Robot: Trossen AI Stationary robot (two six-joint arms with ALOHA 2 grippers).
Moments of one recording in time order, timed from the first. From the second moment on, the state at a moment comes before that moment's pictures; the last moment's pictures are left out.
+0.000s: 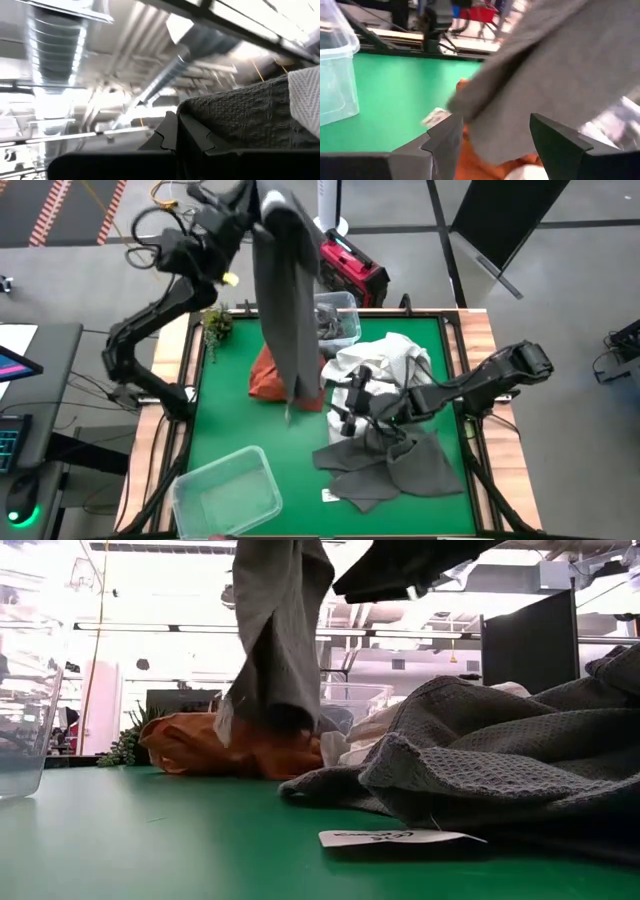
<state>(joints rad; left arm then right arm) 0.55 1.50 1.77 0.64 -0.19 0.54 0.26 1.49 0.91 0.26 0.61 -0.08</state>
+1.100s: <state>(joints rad) 0.52 1.69 2.04 0.59 -0.03 0.26 -0.26 1.58 1.12 0.45 -0.04 -0.21</state>
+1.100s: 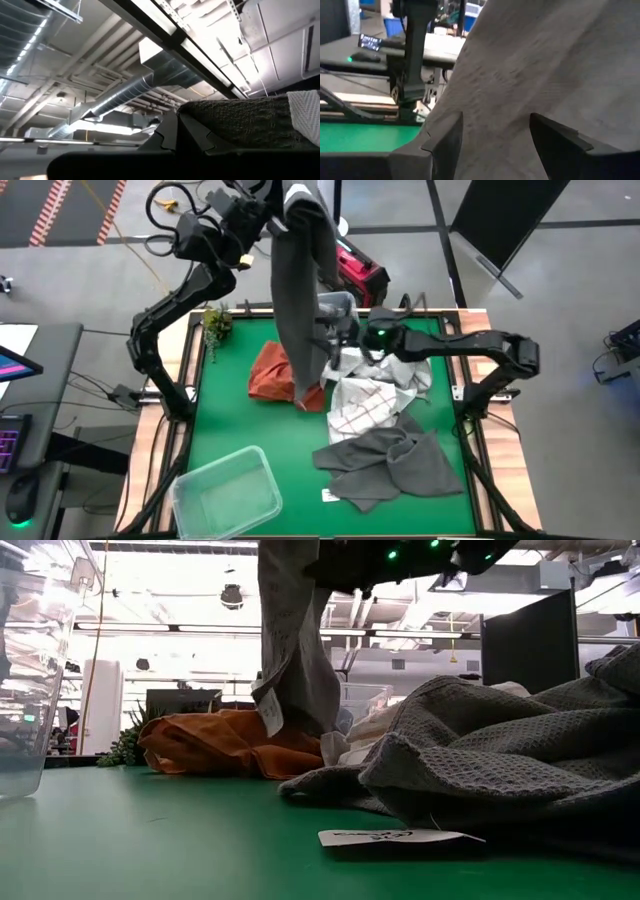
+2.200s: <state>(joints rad) 0.50 1.51 2.04 -0.23 0.23 0.33 -0.55 1.53 1.33 0.37 -0.06 -0.26</state>
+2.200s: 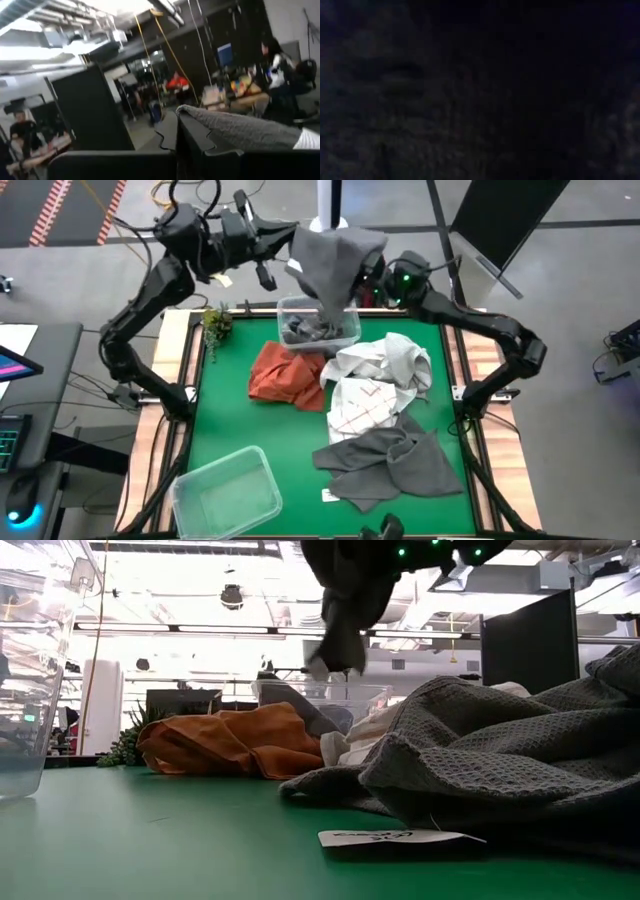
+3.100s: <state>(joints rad) 0.72 1.56 1.70 -0.56 0.05 0.20 -0.51 1.68 1.33 -0.16 -0.08 -0.25</state>
